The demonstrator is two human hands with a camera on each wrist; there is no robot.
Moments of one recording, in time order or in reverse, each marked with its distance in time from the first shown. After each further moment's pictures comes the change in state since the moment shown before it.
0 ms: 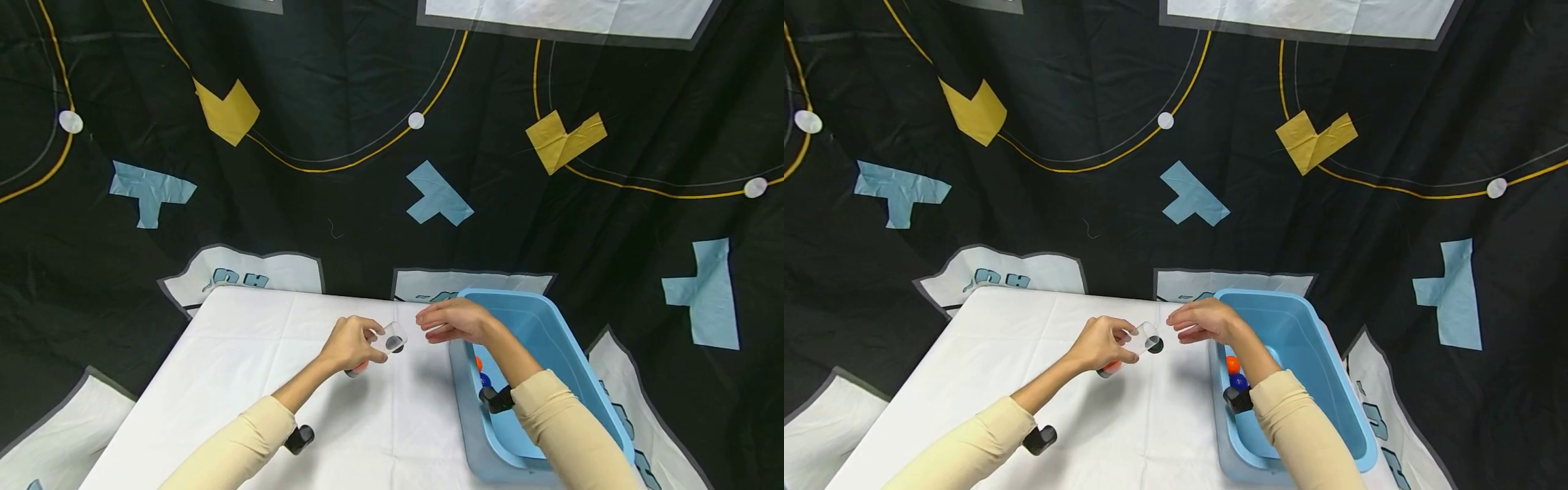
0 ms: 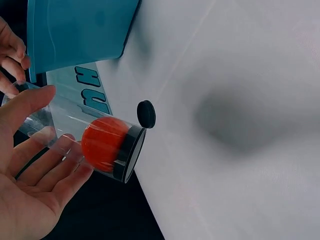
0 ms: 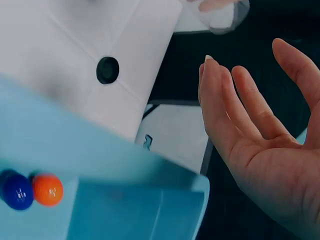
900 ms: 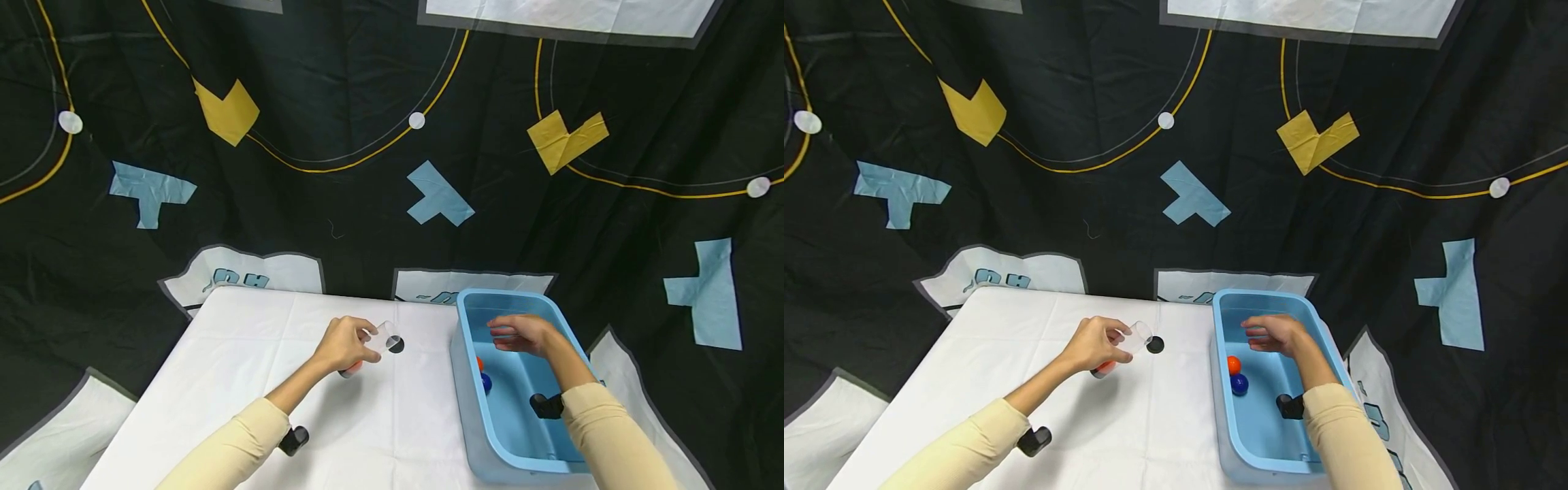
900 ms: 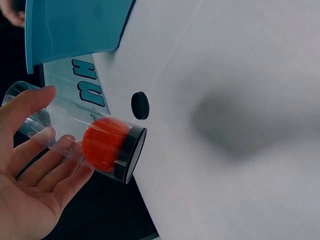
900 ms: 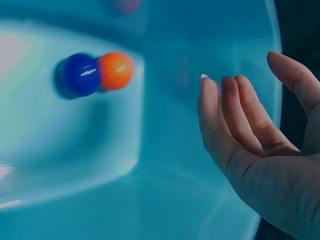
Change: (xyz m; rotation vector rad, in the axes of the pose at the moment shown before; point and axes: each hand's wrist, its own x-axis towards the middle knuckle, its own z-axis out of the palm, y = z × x) left_hand -0.004 -0.010 -0.005 -0.013 0.025 -0.034; right_hand -0.030 0.079 -0.093 0.137 0.224 0.120
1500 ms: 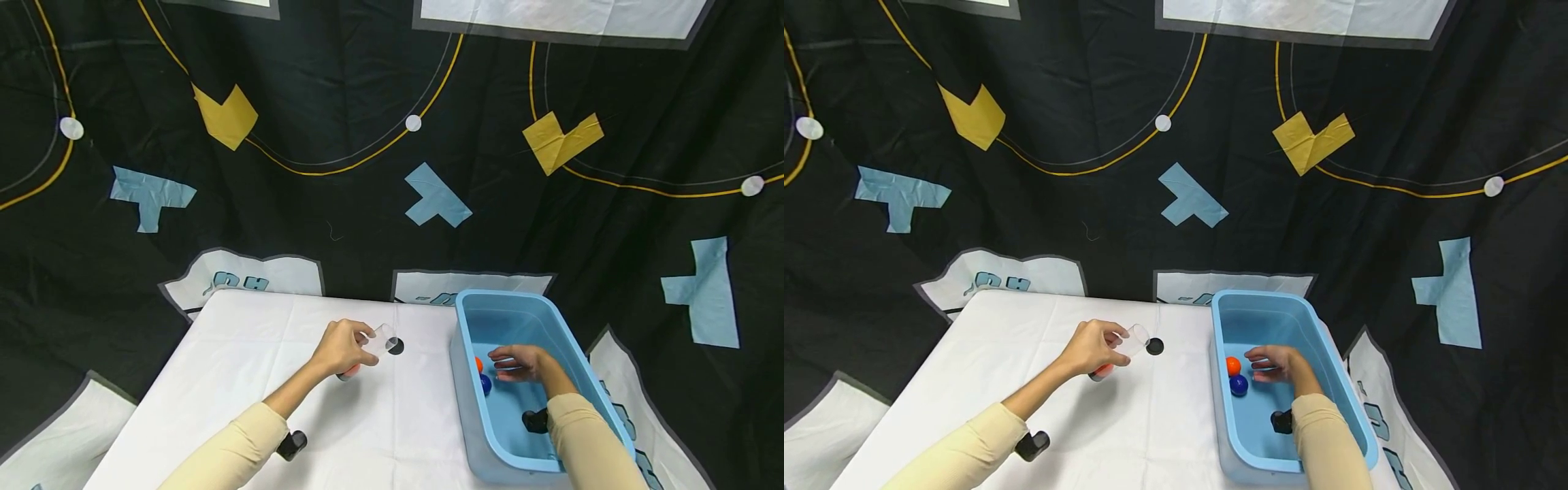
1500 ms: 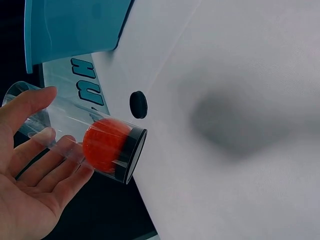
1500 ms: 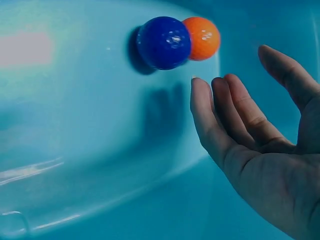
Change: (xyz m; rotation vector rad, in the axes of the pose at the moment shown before) left_hand -0.003 0.001 0.000 0.021 0.007 0.000; right_hand 0.030 0.068 -0.003 0.085 0.005 0.228
